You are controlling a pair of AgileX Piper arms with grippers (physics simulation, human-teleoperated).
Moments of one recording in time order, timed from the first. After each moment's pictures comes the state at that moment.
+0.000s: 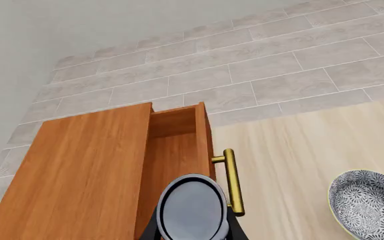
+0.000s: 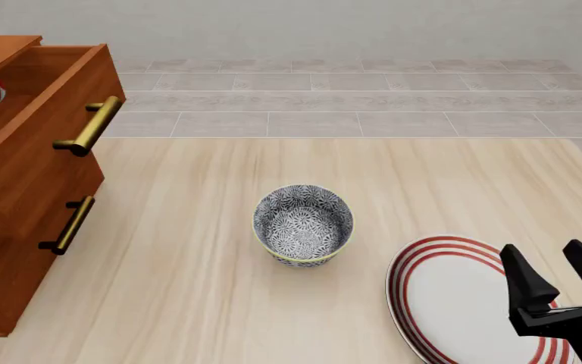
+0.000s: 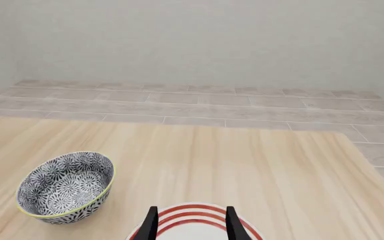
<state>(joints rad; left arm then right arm) 0.05 0.91 -1.27 0.77 0.24 0.08 0.38 0.00 -0.30 0.00</state>
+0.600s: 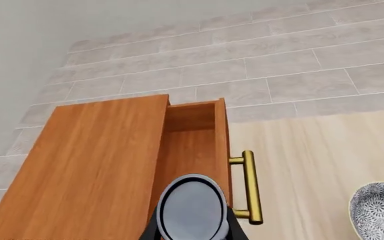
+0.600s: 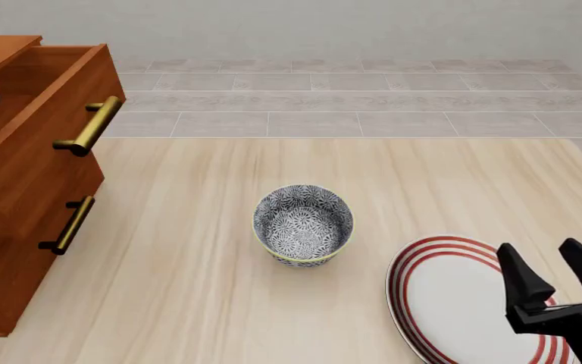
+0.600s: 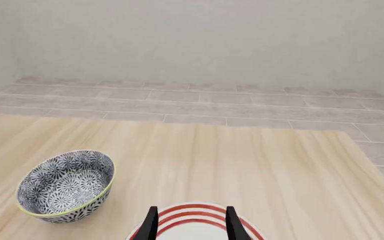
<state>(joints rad) 0.13 0.95 -1.24 0.72 0.22 0.09 0.42 0.00 -0.33 -0.01</state>
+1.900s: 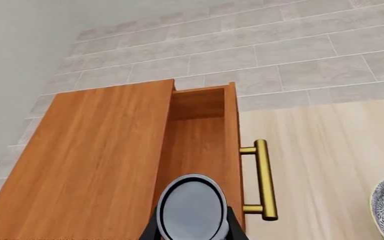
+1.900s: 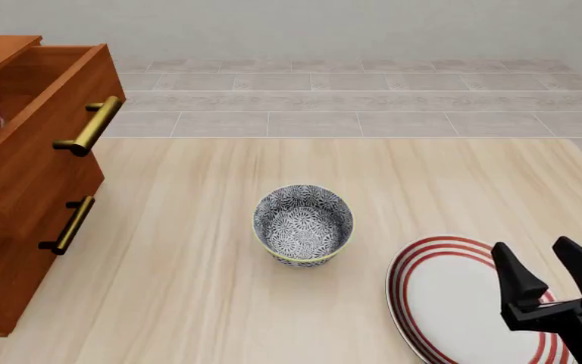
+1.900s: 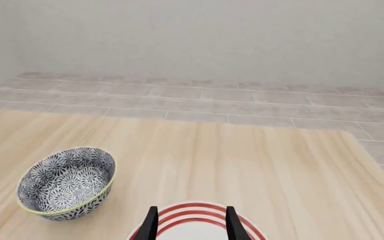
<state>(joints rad) 0.17 0.95 -1.14 0.64 0.26 0.10 0.48 0.00 -0.37 -0.01</state>
